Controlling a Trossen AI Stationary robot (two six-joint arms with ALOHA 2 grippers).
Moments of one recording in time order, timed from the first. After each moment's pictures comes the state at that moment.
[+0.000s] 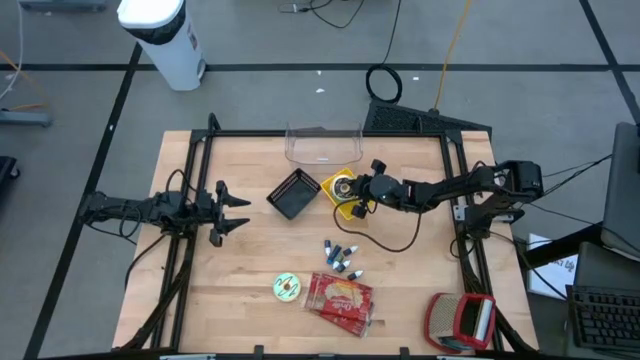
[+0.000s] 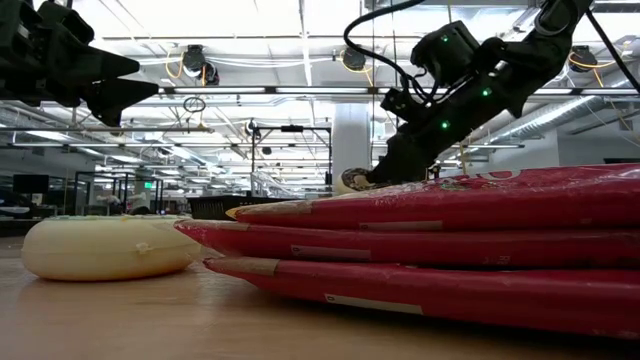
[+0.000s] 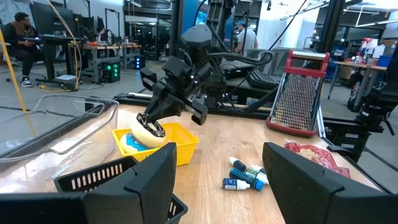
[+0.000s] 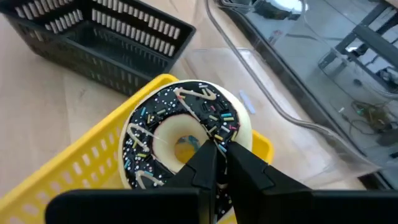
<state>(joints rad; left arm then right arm) -0.12 0.02 0.01 0.06 -0.15 -0.08 -0.16 1.56 0.61 0.44 0.37 -0.12</state>
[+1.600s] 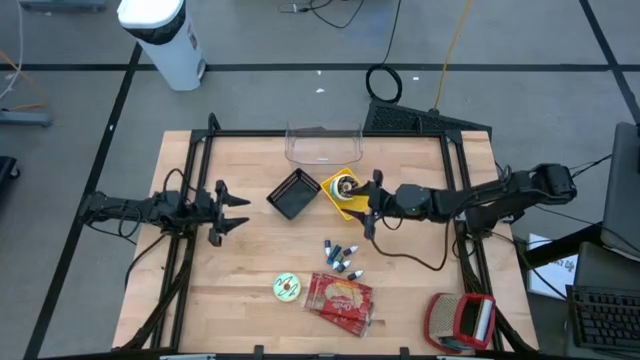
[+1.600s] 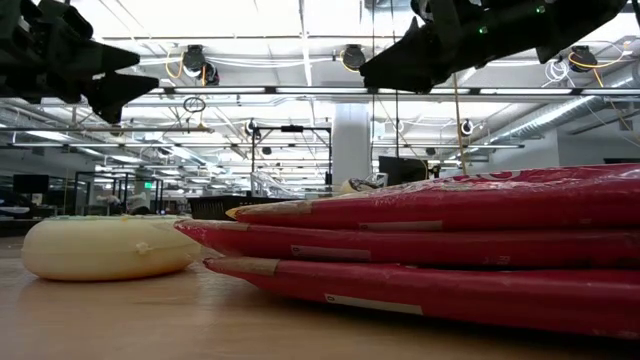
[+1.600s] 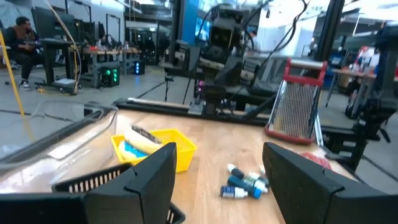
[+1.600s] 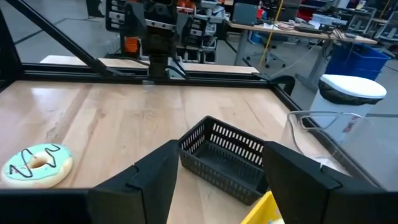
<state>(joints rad) -0.12 0.02 0.01 0.09 -0.15 -0.10 0.05 1.28 0.61 0.49 0.23 -0.06</state>
